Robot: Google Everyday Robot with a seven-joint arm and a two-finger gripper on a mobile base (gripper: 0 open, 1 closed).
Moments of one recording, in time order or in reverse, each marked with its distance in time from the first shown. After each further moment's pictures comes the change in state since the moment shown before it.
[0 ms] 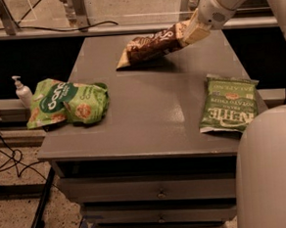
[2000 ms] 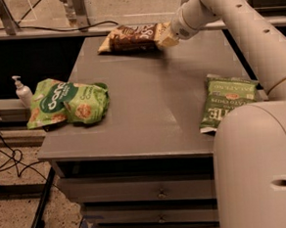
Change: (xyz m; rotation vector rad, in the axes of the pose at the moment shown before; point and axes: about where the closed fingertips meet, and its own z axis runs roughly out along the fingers) arm -0.029 -0.052 0.100 0.140 -0.119 0.113
